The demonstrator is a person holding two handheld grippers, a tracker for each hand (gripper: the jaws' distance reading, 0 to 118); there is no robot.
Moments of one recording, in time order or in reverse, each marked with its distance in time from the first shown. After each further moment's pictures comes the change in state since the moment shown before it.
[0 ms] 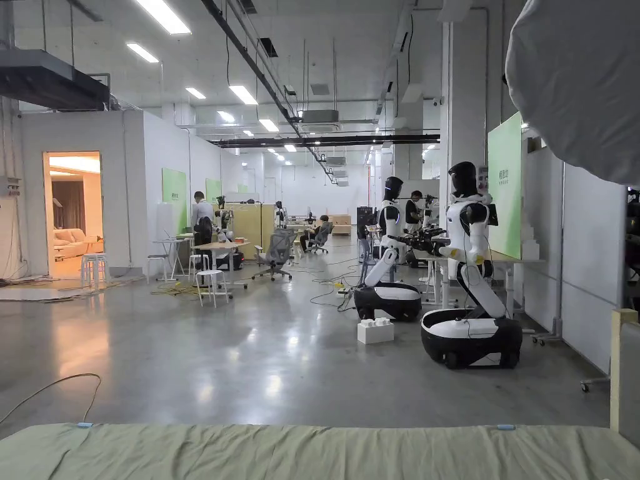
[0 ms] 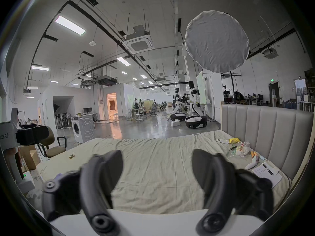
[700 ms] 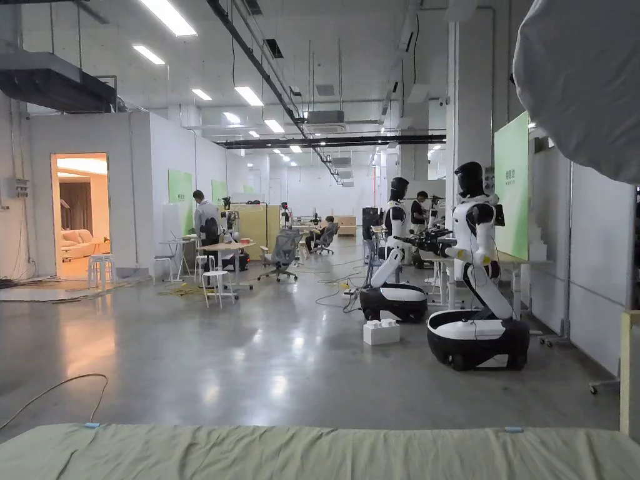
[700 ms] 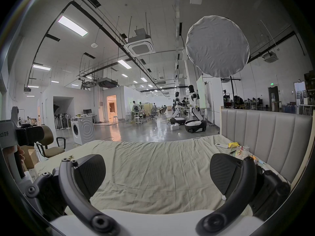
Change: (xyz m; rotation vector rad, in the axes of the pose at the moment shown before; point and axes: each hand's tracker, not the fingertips) left arm -0.001 -0.001 0.003 0.023 0.030 0.027; right arm -0.006 0.004 0.003 0.042 -0.002 0.031
